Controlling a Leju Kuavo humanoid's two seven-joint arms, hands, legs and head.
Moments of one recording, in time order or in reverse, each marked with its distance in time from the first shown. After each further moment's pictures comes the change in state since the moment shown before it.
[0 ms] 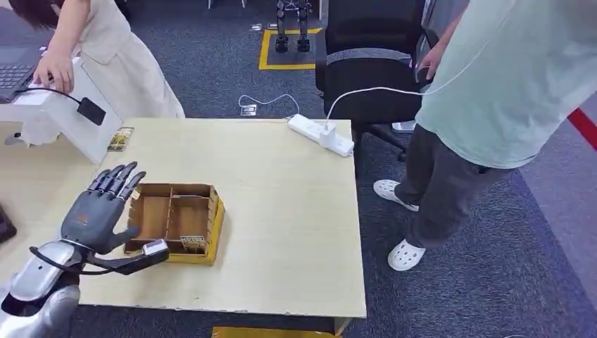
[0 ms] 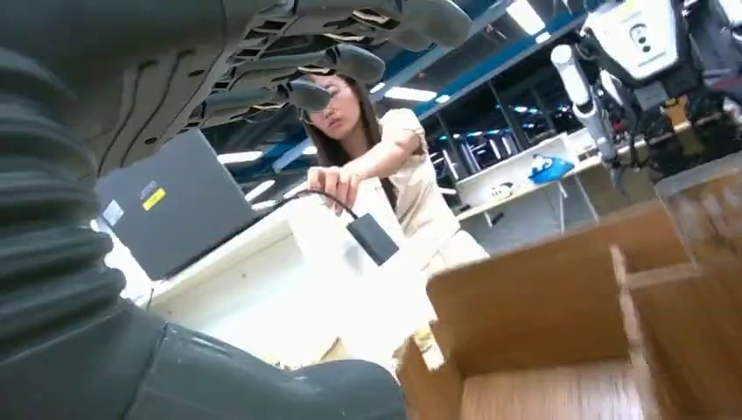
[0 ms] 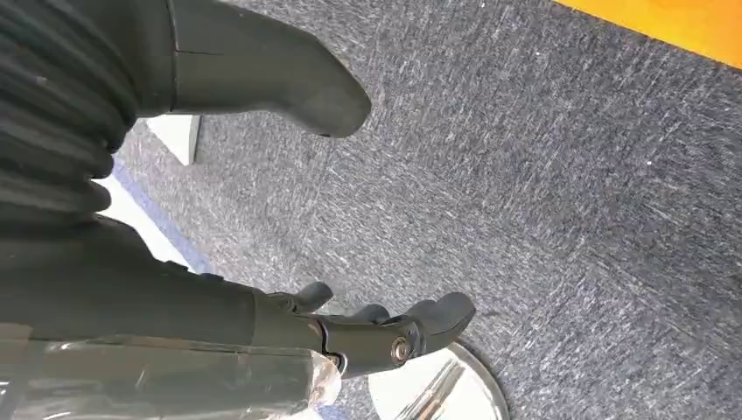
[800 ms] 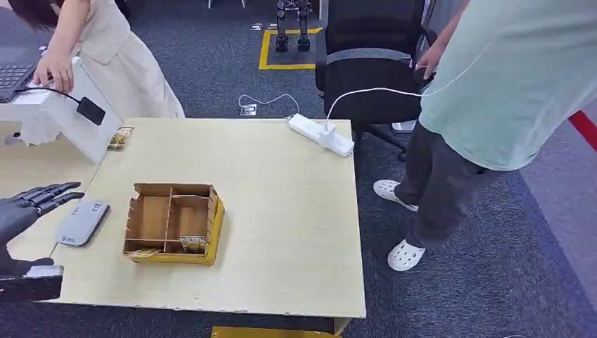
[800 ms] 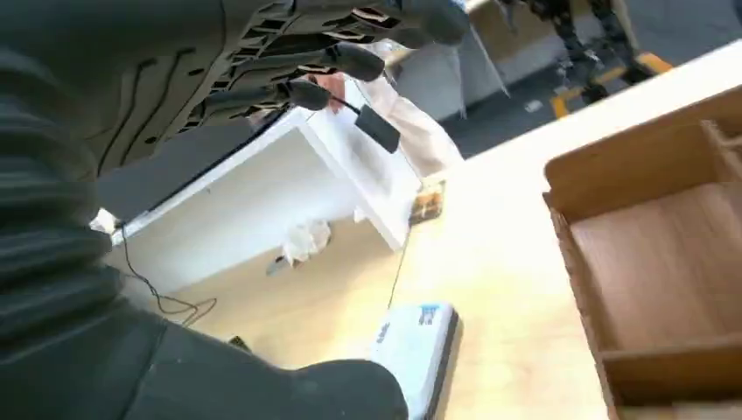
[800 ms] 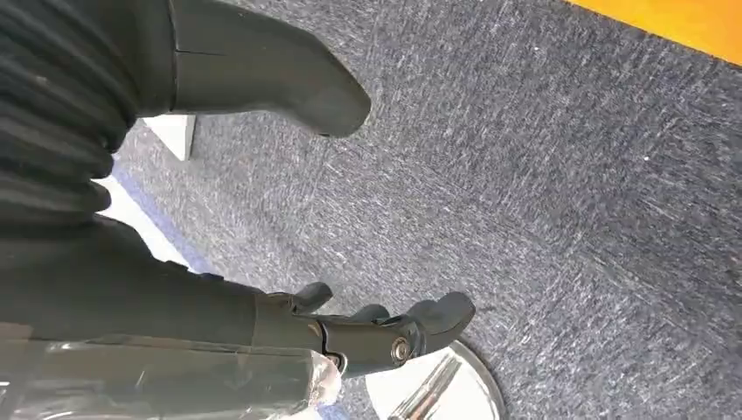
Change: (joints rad) left arm 0.483 0.500 0.551 -0.316 0.704 -0.556 -0.162; right arm 0.001 -0.003 -0.031 0.000 0.032 0.007 -0.020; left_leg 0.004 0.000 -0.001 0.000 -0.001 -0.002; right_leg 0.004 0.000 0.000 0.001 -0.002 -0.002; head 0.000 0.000
